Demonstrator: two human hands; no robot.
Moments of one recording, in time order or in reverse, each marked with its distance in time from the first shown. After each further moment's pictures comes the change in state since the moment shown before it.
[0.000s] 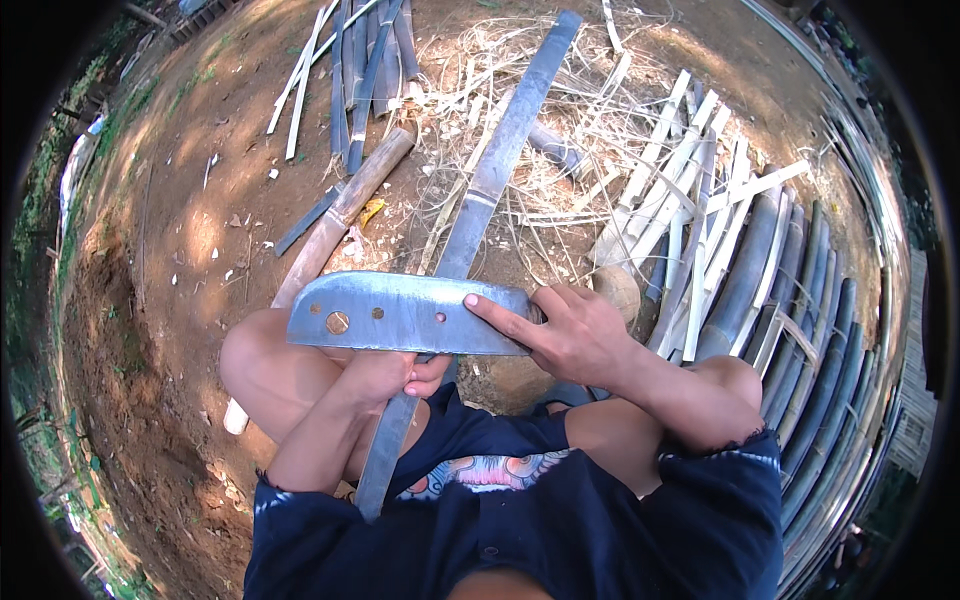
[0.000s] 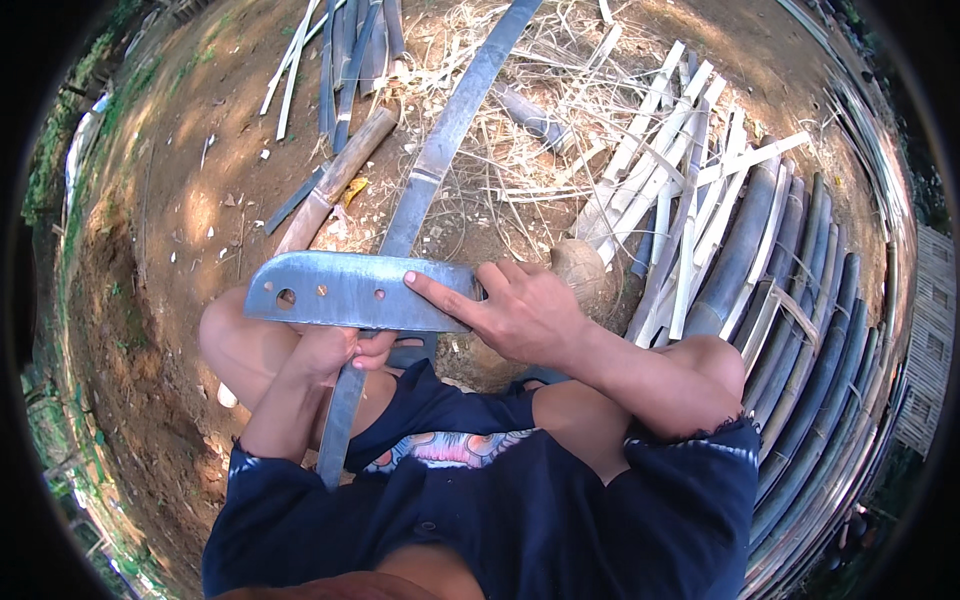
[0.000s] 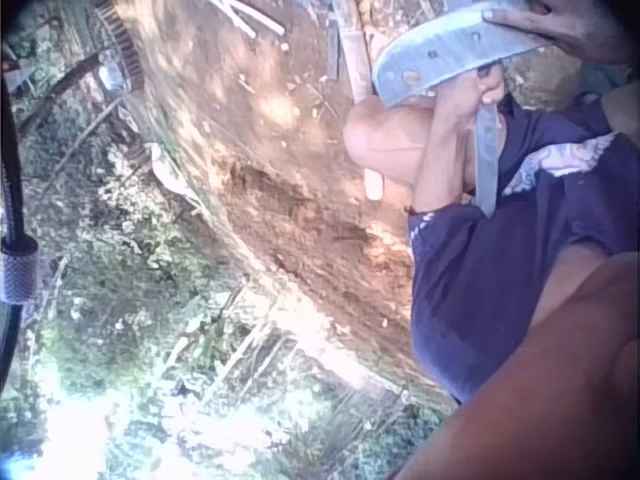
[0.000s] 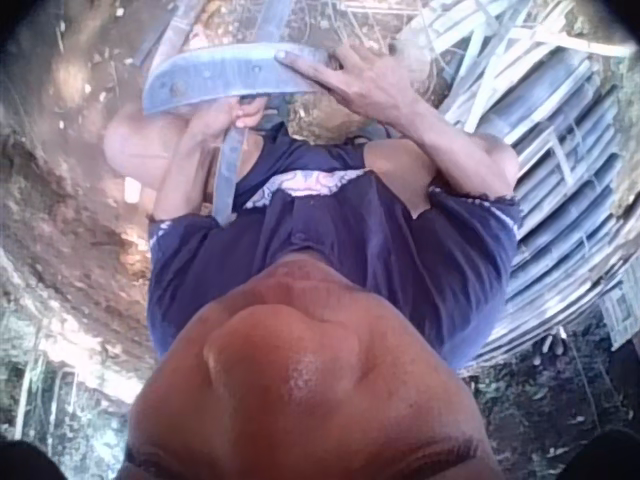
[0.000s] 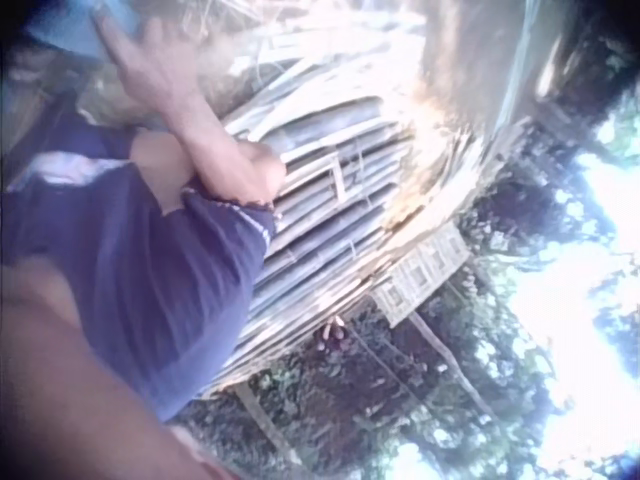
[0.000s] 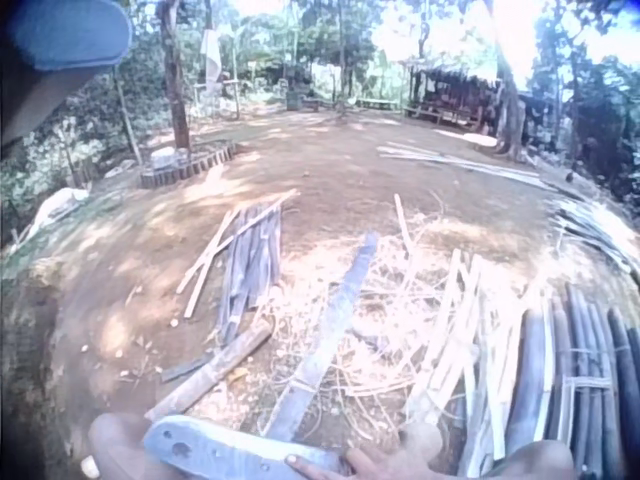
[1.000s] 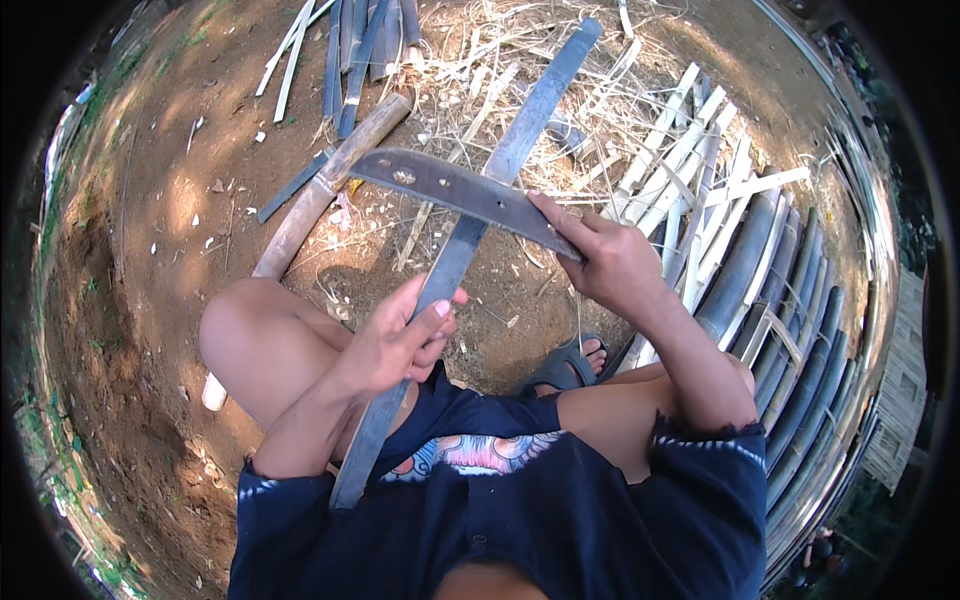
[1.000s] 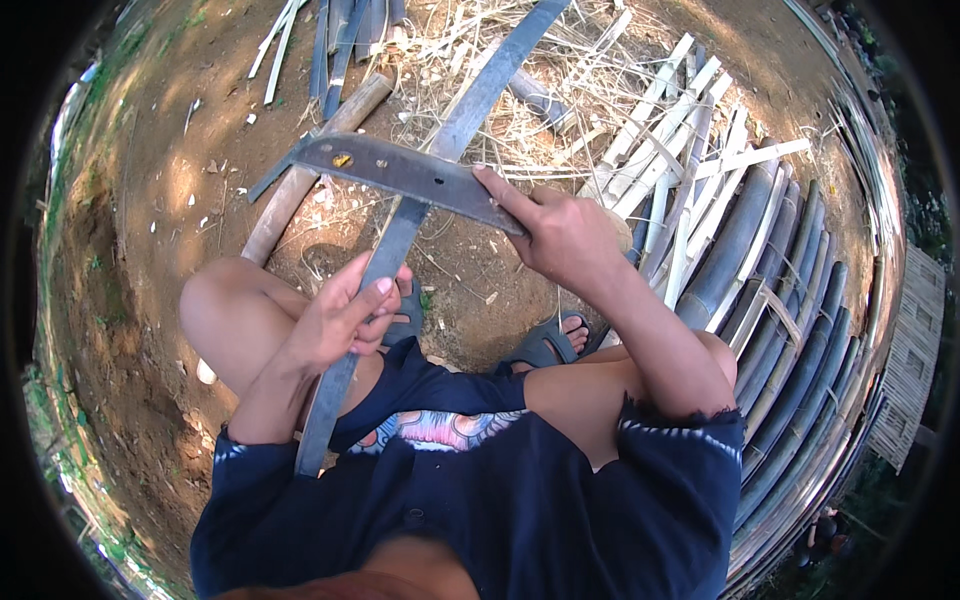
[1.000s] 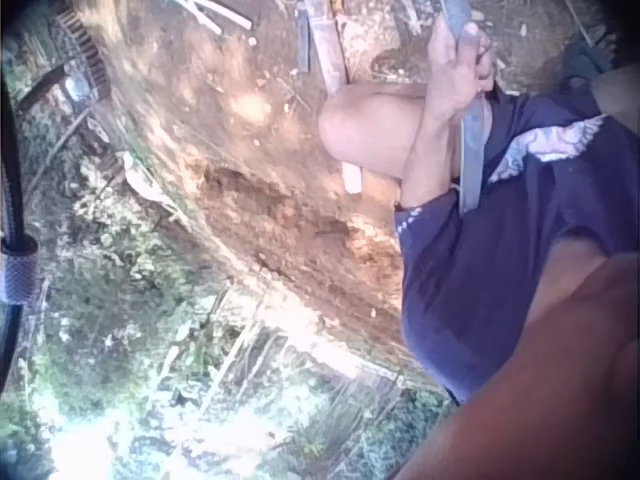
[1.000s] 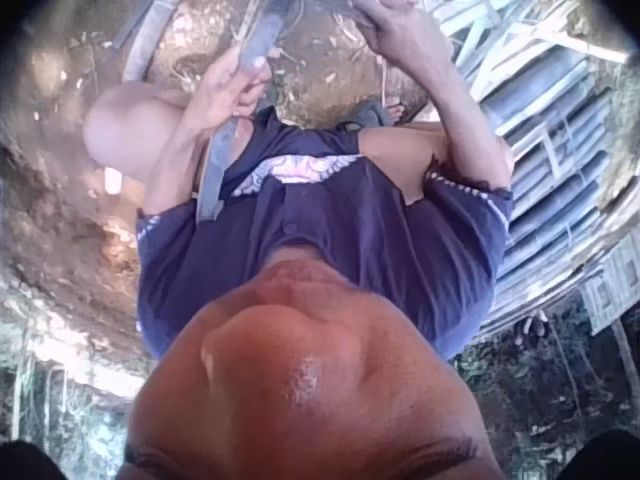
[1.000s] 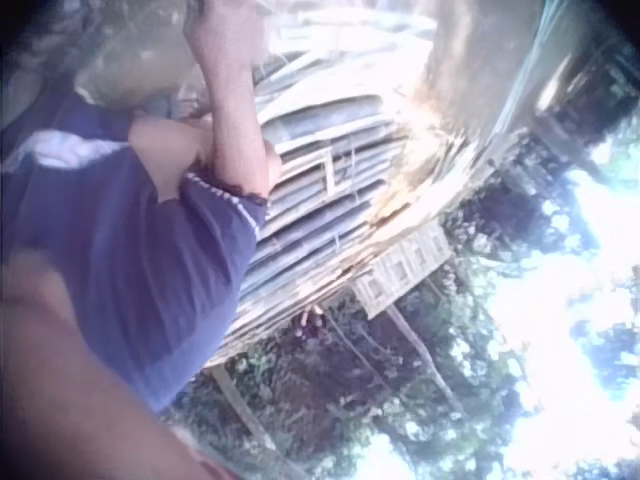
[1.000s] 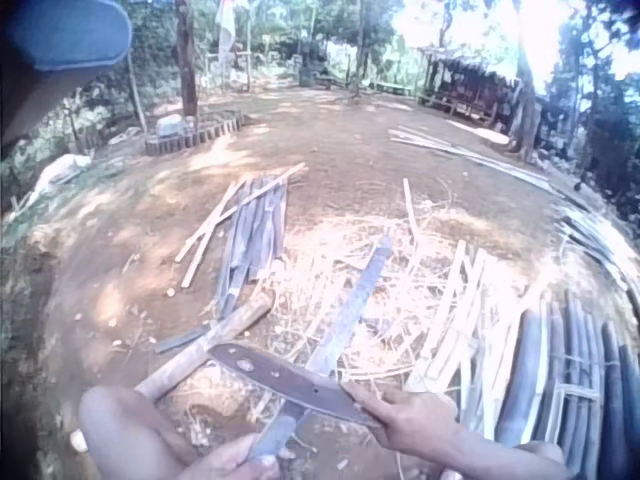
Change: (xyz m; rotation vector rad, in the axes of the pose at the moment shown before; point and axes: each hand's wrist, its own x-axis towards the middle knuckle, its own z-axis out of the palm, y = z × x) left_hand 0.001 -0.005 0.003 0.132 -0.019 0.052; right_hand 0.014 0.060 0.004 0.059 -0.050 0.290
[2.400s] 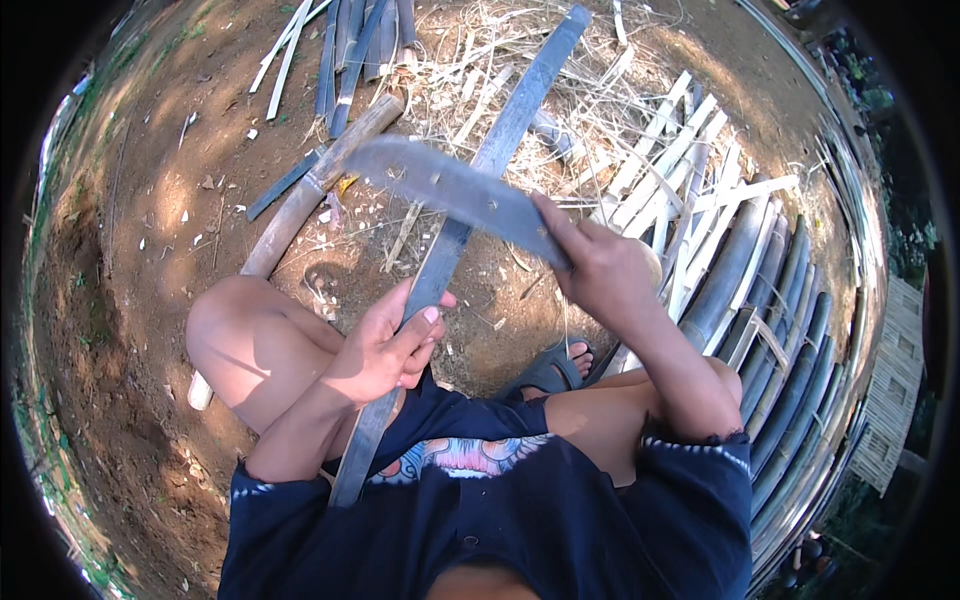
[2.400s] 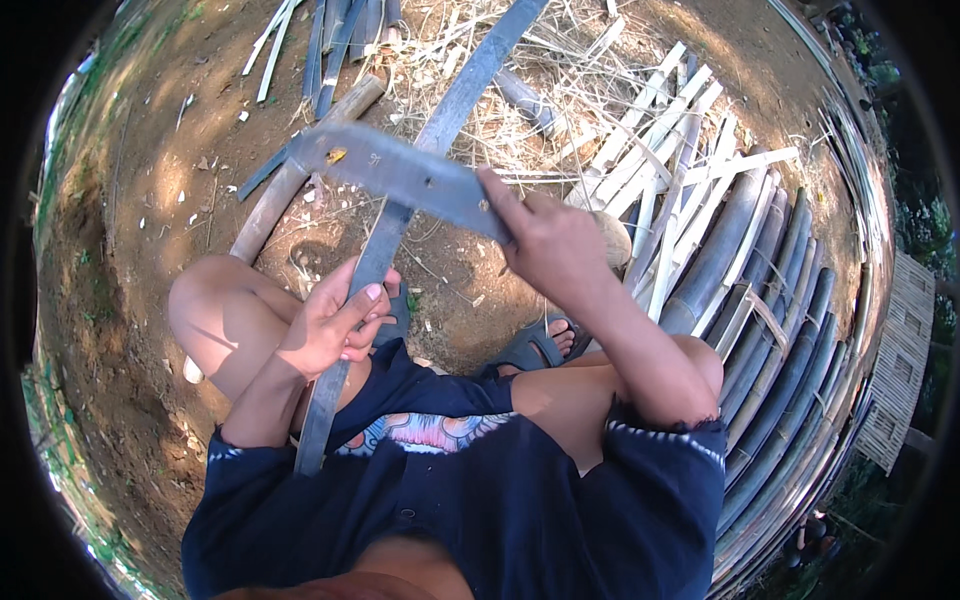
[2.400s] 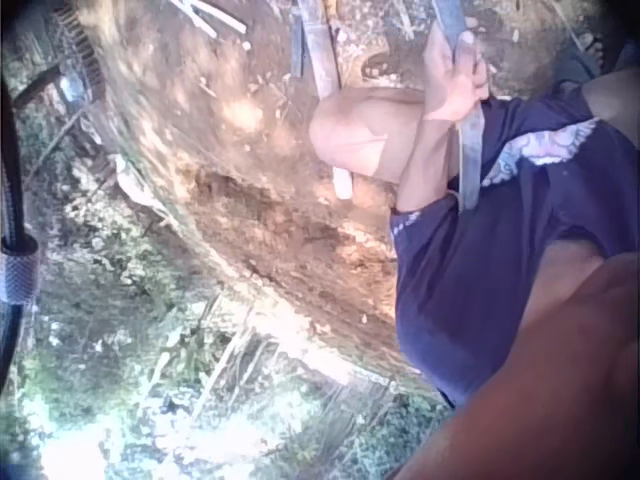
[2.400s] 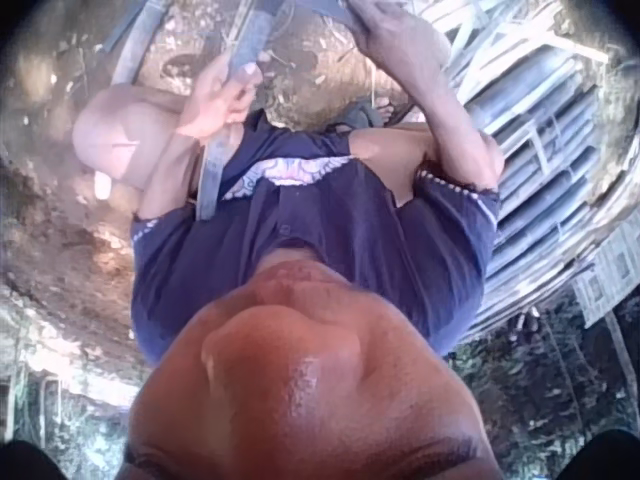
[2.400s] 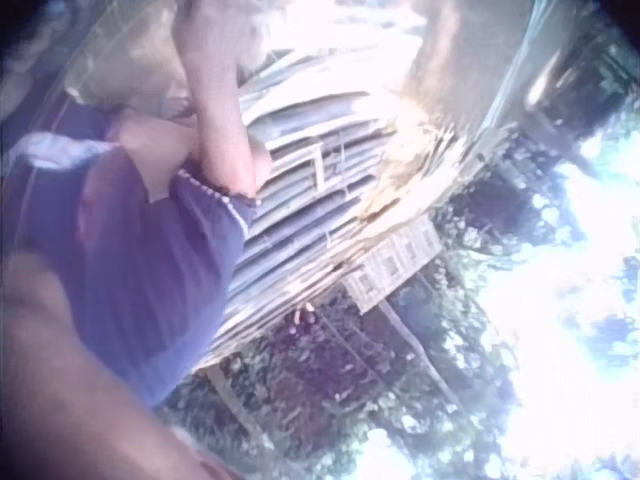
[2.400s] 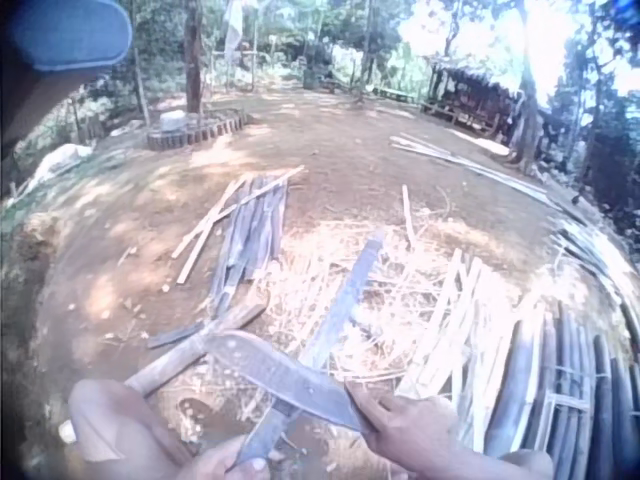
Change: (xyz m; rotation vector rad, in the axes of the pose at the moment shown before) left_hand -0.006 -0.005 0.001 0.007 0.072 -0.021; right_hand -0.007 -0.018 -0.009 -0.130 -0.031 0.080
